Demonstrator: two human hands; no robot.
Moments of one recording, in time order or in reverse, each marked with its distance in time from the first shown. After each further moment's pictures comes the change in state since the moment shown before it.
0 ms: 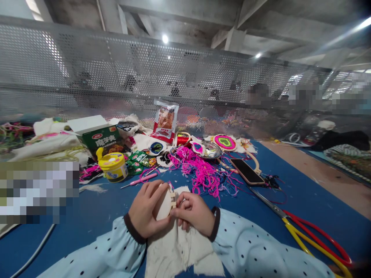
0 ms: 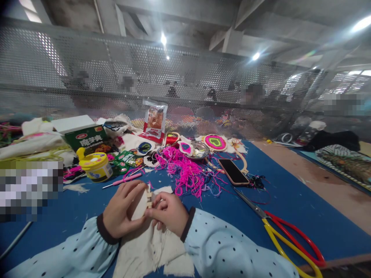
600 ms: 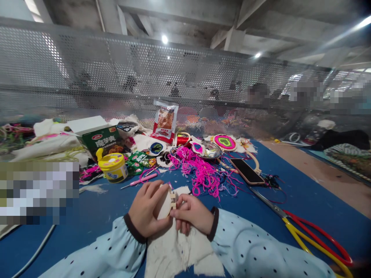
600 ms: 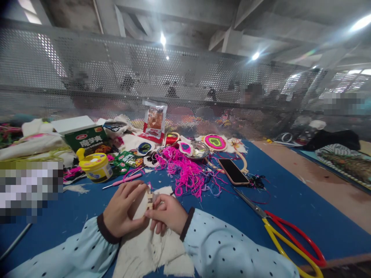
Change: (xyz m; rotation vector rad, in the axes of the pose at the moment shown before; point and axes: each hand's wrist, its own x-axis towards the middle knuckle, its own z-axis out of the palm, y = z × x) left_hand -0.001 -0.003 0.005 0.051 -0.002 0.005; right_hand 0.005 0.006 -0.003 0.065 -0.129 0.087
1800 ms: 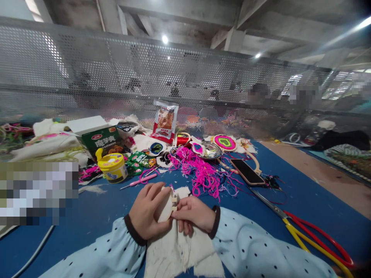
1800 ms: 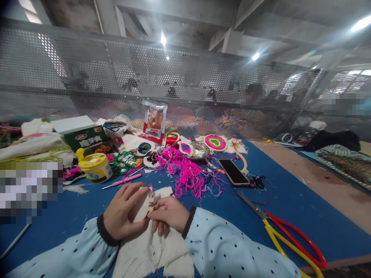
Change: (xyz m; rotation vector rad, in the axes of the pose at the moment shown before) left_hand 0.000 0.005 -0.001 0.007 -0.020 0.042; right_hand 0.000 -0.005 -0.007 0.015 -0.109 0.094
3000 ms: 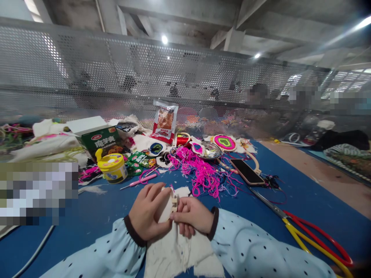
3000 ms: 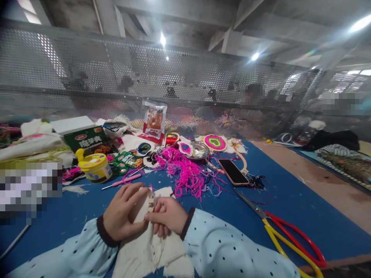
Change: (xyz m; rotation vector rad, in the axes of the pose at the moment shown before) left_hand -0.002 -0.001 0.001 0.027 0.005 0.008; right_hand 0.000 0.005 0.005 -0.079 0.082 -0.047
